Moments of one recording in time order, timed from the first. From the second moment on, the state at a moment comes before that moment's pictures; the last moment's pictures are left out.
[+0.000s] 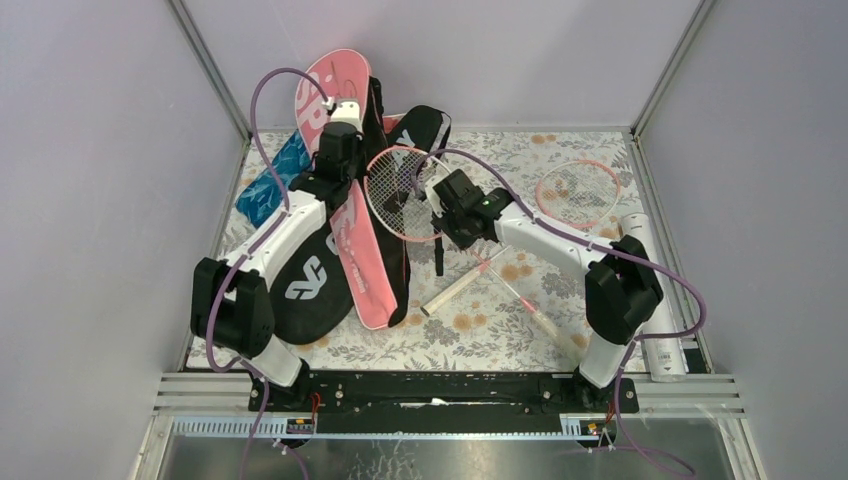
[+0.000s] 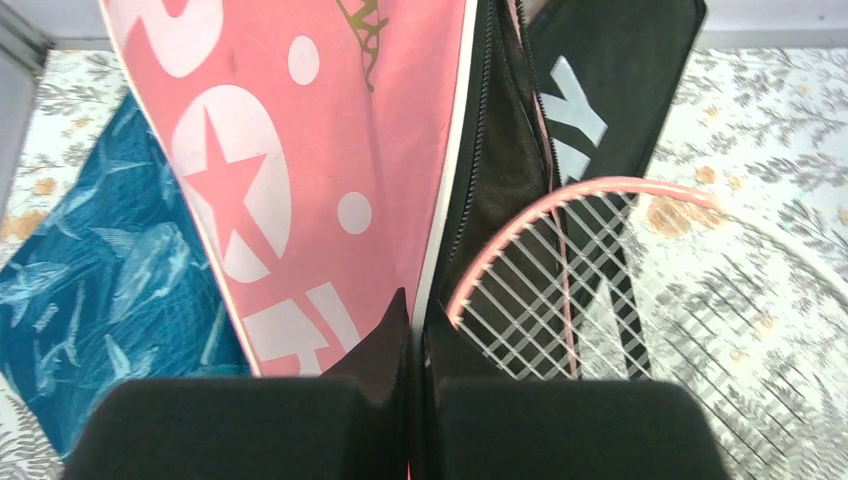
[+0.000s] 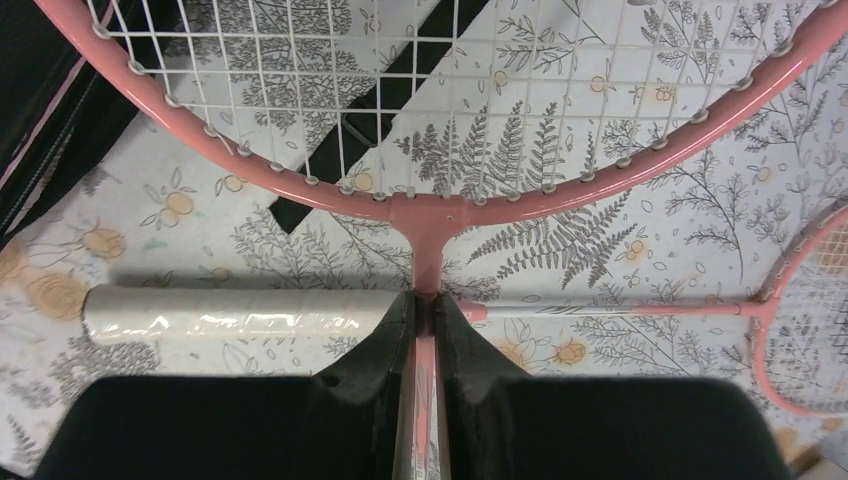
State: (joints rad) left arm -0.30 1.59 1.30 -0.14 -0.28 -0.16; right arm 0.74 1.75 1.41 -0.68 0.10 -0.14
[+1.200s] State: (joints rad) left arm -0.39 1.58 1.04 0.17 0.38 -0.67; right arm 0.60 1.85 1.54 -0.43 -0.06 0.33
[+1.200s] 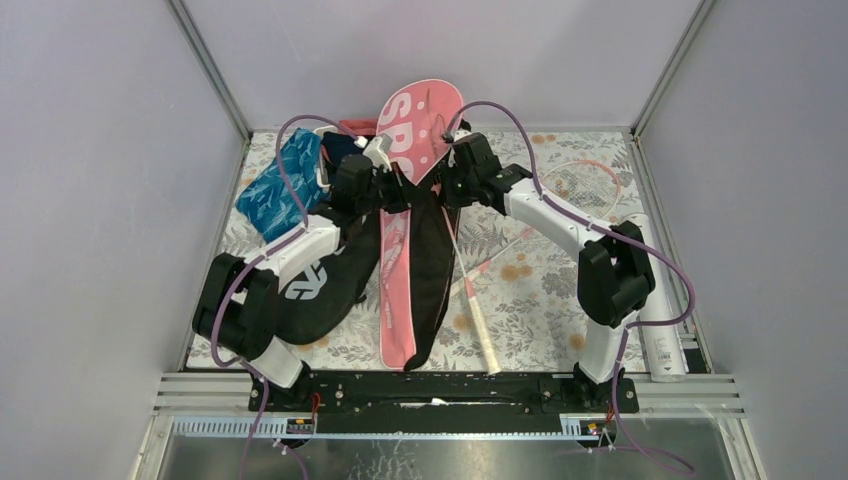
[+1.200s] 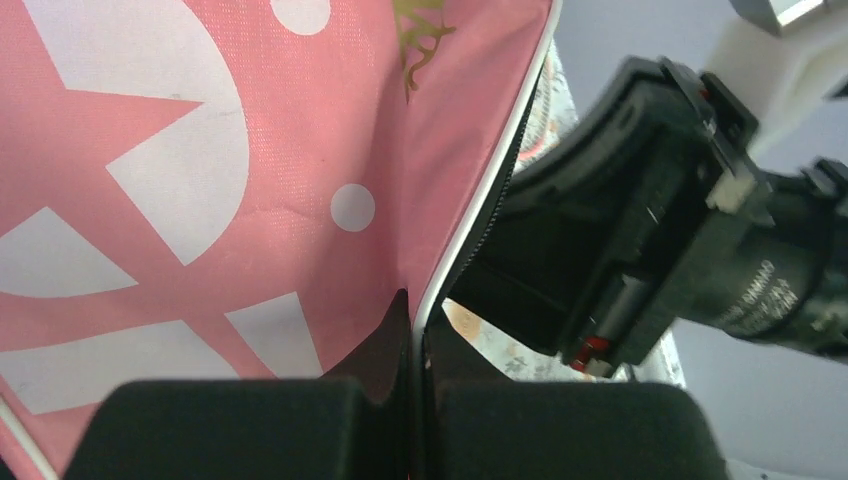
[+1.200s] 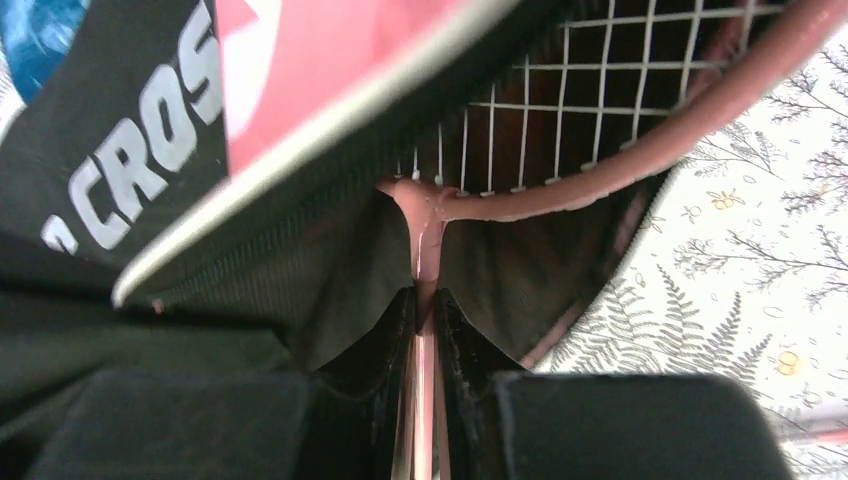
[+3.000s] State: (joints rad) left arm -0.55 1.83 1.18 0.18 0.37 -0.63; right arm 0.32 1.79 1.23 -0.30 -0.47 0.48
